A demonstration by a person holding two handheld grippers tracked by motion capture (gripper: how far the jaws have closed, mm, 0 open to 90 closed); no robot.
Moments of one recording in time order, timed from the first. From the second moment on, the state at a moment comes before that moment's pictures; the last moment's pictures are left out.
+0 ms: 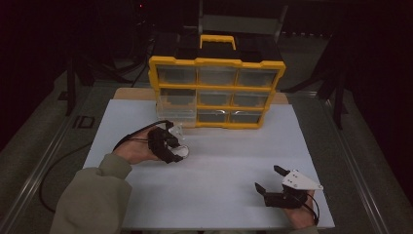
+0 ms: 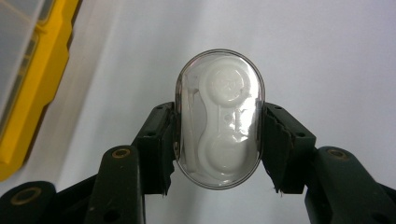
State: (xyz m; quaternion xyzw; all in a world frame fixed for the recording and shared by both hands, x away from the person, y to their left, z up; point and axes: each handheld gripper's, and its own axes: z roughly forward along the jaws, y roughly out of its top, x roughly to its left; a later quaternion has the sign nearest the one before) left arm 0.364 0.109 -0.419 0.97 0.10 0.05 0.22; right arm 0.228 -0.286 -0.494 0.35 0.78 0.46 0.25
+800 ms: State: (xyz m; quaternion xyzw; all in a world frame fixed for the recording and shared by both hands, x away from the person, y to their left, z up) left arm 0.364 0.111 -0.384 0.97 0.09 0.06 0.23; right arm 0.228 -0.286 -0.494 0.35 0.78 0.46 0.25
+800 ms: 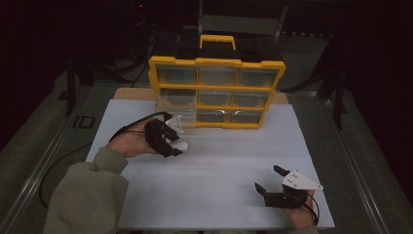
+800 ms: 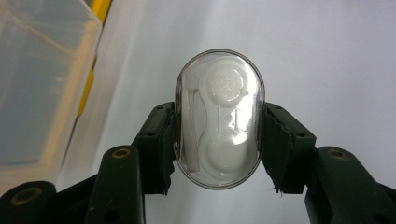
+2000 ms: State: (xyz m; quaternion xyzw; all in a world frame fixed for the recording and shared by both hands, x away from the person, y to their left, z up) left arm 0.380 0.126 -0.340 0.96 0.10 0.09 0.23; right arm 0.228 -0.287 -0.494 0.35 0.77 0.46 0.25
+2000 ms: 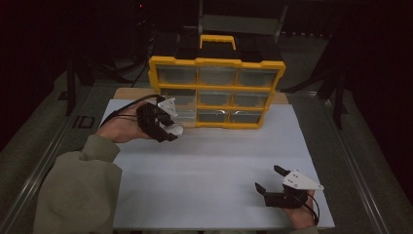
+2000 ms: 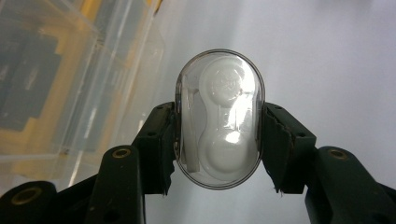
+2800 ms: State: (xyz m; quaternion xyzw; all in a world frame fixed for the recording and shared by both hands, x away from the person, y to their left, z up) left arm 0.398 0.132 -0.313 0.96 0.12 0.11 0.24; right arm 0.229 -0.287 -0.495 0.35 0.78 0.46 0.24
